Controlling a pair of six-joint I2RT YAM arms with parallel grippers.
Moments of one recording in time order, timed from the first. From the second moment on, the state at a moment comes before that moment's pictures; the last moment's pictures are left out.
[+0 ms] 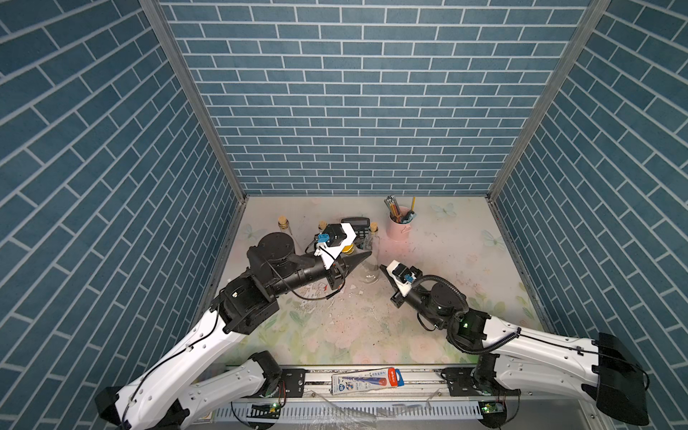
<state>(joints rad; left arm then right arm) -0.81 0.91 1.17 -0.32 0.33 0.16 1.11 1.01 0.53 0.43 0.28 -0.24</state>
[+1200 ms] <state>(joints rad) -0.81 1.00 1.24 -0.41 0.54 0.24 0.98 0.92 0.51 0.27 -0.02 -0.24</state>
